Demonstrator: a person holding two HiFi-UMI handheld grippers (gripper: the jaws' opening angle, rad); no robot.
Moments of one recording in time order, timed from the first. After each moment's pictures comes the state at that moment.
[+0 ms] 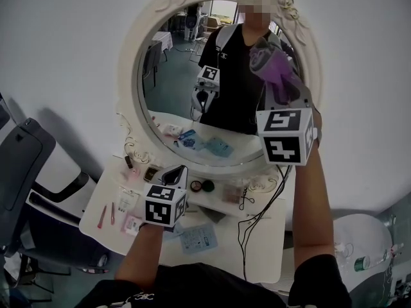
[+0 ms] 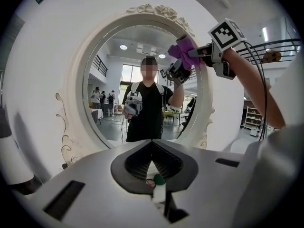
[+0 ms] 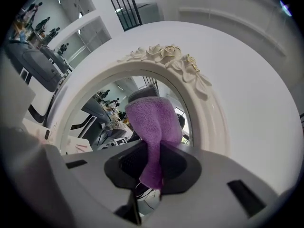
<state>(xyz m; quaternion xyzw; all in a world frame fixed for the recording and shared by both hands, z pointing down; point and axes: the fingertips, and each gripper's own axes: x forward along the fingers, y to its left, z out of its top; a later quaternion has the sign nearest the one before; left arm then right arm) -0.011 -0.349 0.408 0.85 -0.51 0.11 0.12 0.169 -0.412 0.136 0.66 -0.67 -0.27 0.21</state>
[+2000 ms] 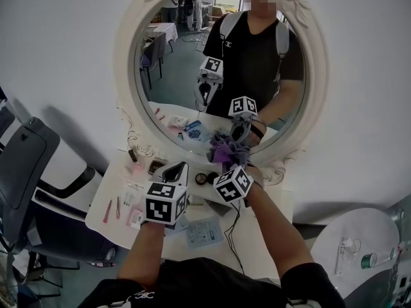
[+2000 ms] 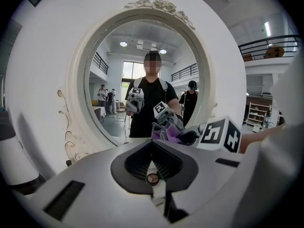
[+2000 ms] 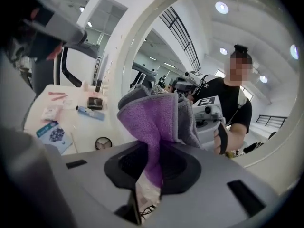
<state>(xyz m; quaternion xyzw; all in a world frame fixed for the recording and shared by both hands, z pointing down) -0.014 -0.346 0.425 0.83 -0.52 0.14 0.12 0.121 -0.423 0.520 0.50 -0.76 -0.06 0.41</state>
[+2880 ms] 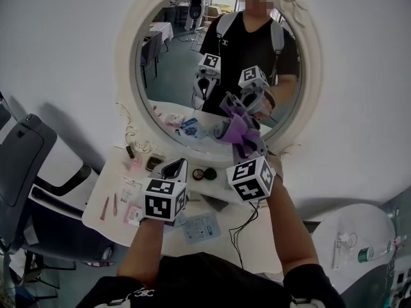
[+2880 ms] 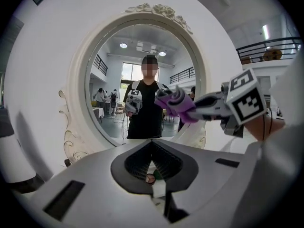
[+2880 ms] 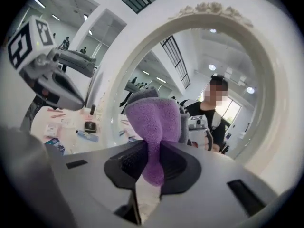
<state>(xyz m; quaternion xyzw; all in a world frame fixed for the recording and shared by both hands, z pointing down) -0.013 -0.336 0.420 0.84 -0.51 0.12 0.12 0.136 -0.385 0.381 0.54 -0.76 -0.14 0.34</state>
